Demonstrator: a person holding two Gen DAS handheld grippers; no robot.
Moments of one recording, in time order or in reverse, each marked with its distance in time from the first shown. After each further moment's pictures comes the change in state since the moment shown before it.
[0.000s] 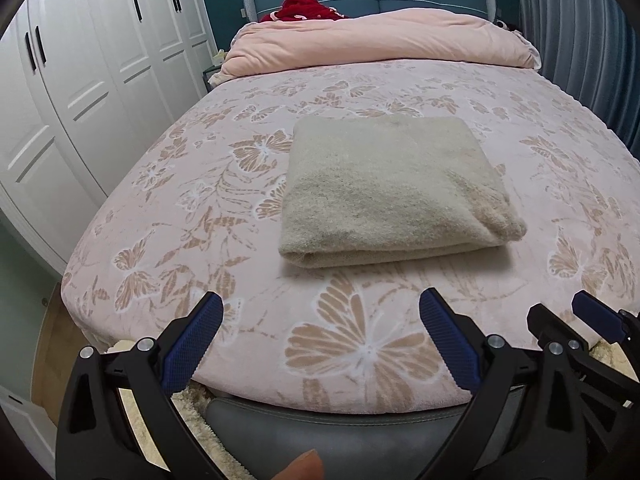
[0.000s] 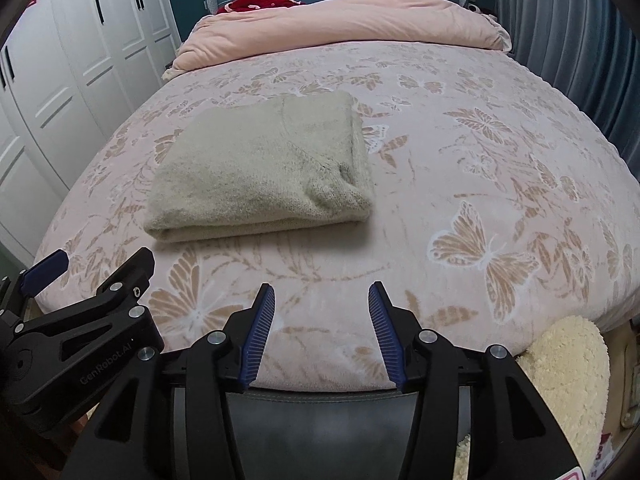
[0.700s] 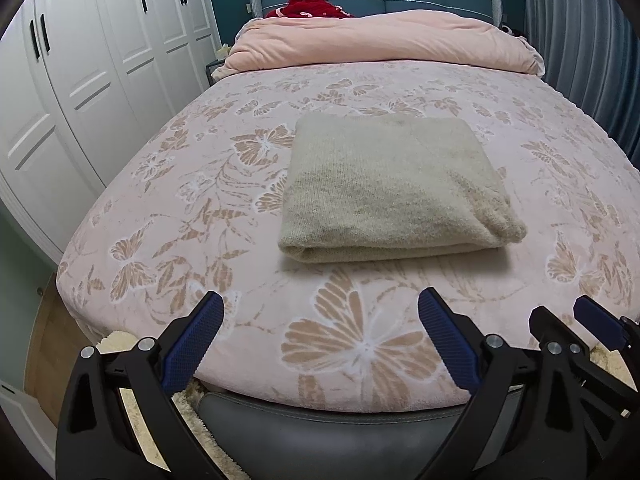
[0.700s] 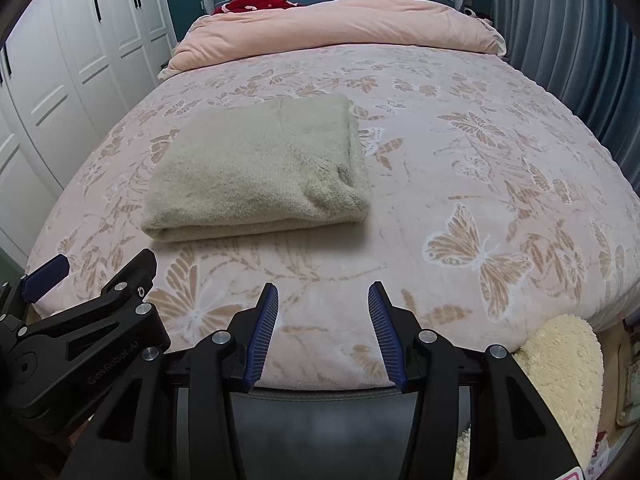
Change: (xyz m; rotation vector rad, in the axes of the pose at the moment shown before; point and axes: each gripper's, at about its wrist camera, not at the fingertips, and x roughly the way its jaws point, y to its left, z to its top) left arm 0.002 0.003 -0.002 -0.027 0.005 -0.010; right arm -0.004 0.006 -0.002 -0.006 -0.006 -0.032
